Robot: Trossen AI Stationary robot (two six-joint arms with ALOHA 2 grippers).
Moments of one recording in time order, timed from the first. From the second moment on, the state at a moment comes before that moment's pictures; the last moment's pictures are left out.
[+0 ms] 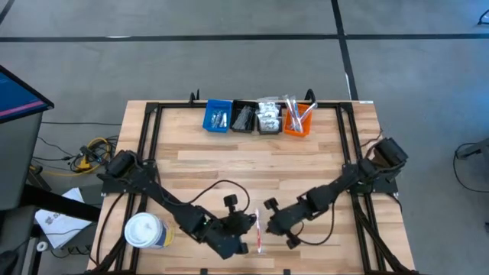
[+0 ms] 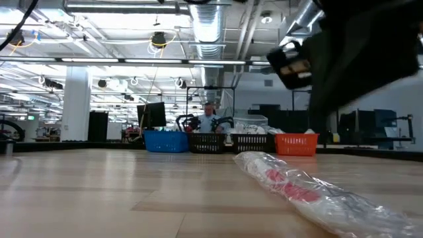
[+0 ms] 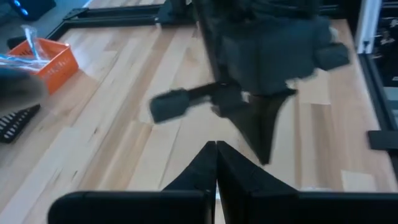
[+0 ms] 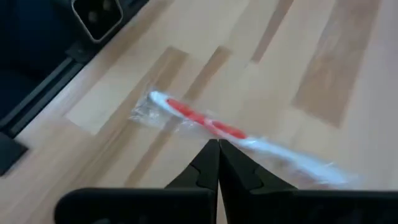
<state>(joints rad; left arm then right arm) -0.61 1.92 1.46 -0.33 -0.79 -0.43 0.51 1.76 0.92 0.05 0.03 -0.02</state>
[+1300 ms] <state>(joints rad) -0.67 1.92 1.46 -0.33 -0.83 -0.46 0.50 1.95 1.19 -0.28 0.15 -0.53</state>
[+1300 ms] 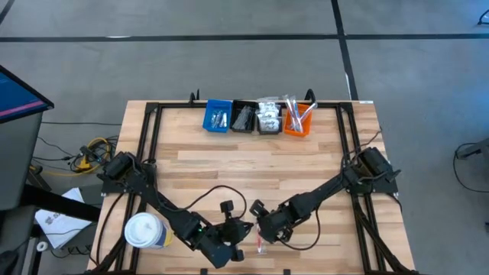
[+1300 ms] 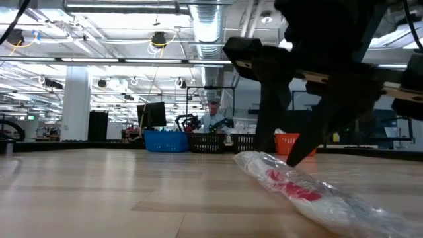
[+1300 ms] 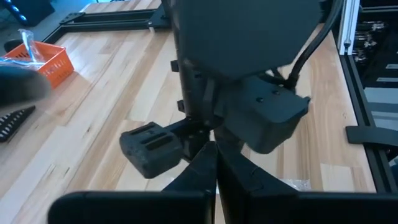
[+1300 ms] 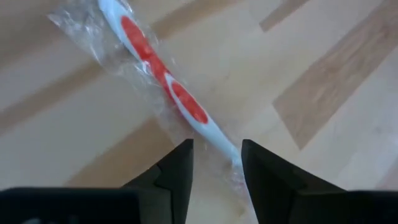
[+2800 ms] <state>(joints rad) -0.66 1.92 1.42 -0.29 -0.83 -0.48 0.51 2.04 1.34 -0.58 0.17 -0.27</state>
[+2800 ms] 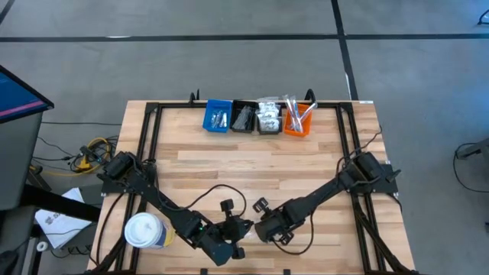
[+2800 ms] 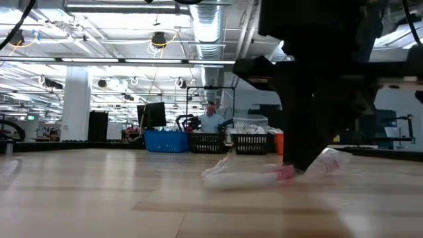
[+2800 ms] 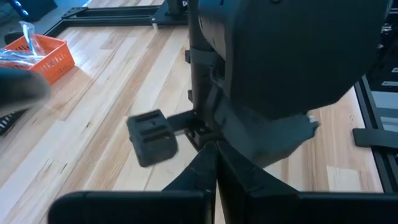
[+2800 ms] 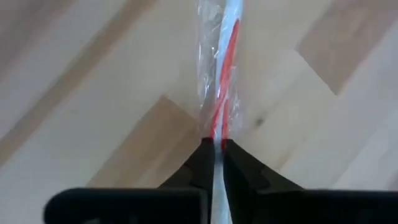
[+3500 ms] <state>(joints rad) -0.71 1.92 1.42 -0.29 -0.90 -0.48 0.32 1.40 1.16 -0.46 0.39 -0.04</state>
